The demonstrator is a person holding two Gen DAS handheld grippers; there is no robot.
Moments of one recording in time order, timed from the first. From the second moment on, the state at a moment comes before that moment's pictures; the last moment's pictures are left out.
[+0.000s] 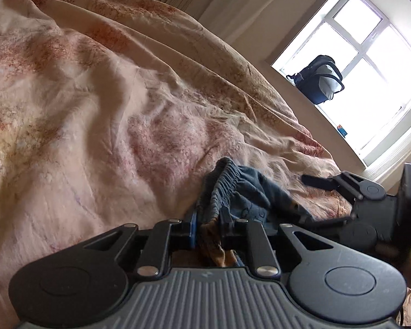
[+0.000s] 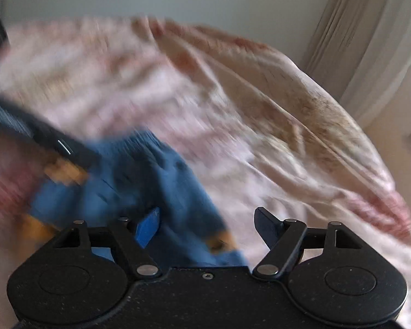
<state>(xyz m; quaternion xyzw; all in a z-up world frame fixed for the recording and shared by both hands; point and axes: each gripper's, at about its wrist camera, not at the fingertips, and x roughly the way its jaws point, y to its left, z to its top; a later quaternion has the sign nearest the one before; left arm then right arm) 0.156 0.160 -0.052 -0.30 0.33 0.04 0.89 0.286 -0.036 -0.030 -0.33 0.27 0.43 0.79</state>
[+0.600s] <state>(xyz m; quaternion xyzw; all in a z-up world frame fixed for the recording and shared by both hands) 0.153 0.154 -0.049 -0.27 0.34 0.05 0.90 0.247 -0.144 -0.034 -0.28 0.30 0.29 0.87</state>
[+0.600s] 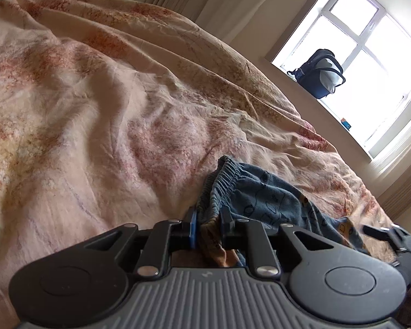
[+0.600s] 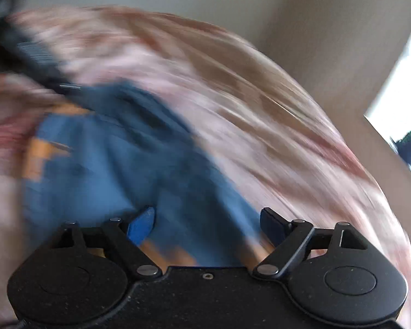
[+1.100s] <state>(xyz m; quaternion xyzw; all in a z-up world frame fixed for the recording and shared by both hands) 0.152 0.143 -0.048 -0.23 0.33 0.06 0.91 0.326 -0.198 -0.022 -0.12 0.38 0.33 0.85</state>
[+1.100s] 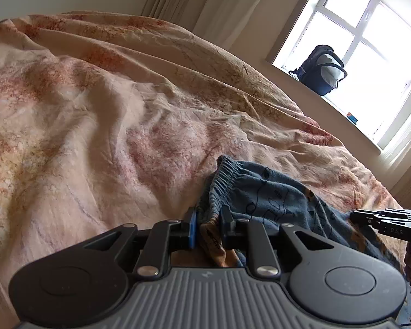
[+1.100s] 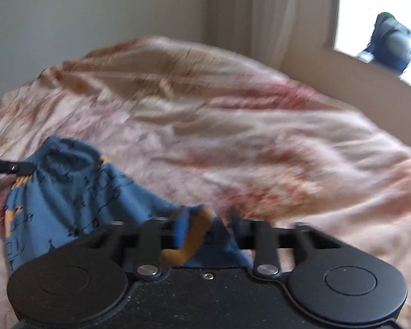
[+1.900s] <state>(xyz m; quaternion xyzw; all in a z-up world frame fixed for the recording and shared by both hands) 0.155 0.151 -0.052 -0.23 0.33 0.04 0.91 0.259 -0.109 -0.028 -0.25 0.33 0.45 0.79</state>
